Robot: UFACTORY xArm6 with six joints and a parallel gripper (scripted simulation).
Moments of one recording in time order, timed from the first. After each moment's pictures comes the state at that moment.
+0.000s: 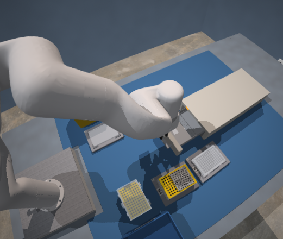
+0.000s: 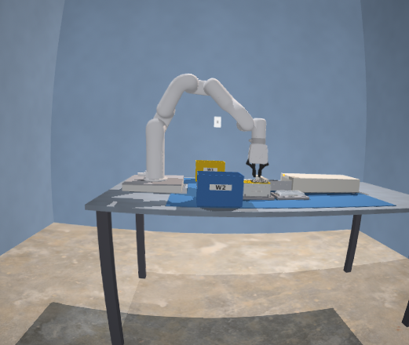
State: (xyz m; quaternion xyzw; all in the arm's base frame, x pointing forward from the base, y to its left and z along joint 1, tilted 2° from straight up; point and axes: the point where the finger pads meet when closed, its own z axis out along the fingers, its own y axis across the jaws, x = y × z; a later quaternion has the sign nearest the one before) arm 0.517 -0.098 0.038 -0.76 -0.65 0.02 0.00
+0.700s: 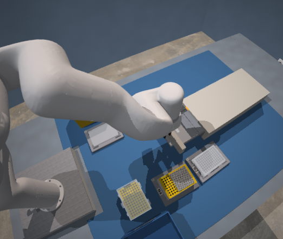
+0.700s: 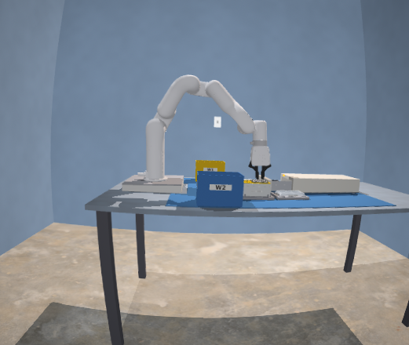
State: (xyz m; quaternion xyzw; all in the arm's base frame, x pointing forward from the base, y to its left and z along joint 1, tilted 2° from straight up) arm 0.533 -0.101 0.028 -0.76 -0.65 0.00 -0.02
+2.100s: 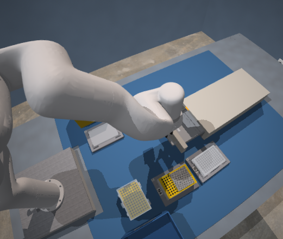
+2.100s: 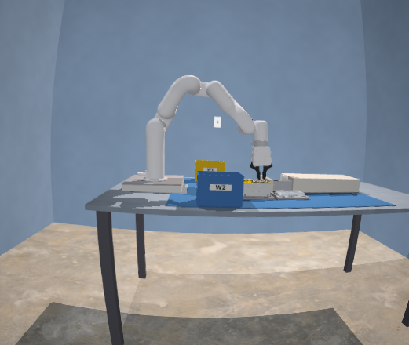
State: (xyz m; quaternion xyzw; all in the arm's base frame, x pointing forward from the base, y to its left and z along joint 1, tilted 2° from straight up) arm 0.541 -0.103 0.027 -0.76 -0.65 -0.01 -0.03
